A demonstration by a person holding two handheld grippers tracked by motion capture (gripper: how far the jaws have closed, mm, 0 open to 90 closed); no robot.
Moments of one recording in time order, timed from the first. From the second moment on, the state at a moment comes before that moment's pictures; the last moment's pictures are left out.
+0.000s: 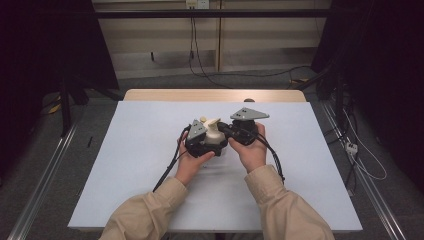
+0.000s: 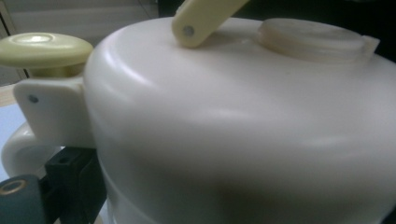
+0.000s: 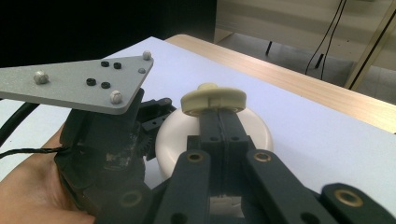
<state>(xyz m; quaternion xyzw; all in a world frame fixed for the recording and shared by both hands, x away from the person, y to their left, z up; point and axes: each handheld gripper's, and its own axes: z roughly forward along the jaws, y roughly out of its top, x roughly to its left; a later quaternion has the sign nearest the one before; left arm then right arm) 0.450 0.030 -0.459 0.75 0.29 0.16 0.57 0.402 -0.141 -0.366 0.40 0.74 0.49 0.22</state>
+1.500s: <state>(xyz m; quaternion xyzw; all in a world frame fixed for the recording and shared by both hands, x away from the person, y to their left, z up) 0.450 0.030 -0.459 0.75 0.29 0.16 0.57 0.411 -0.133 -0.364 0.40 0.74 0.49 0.22</state>
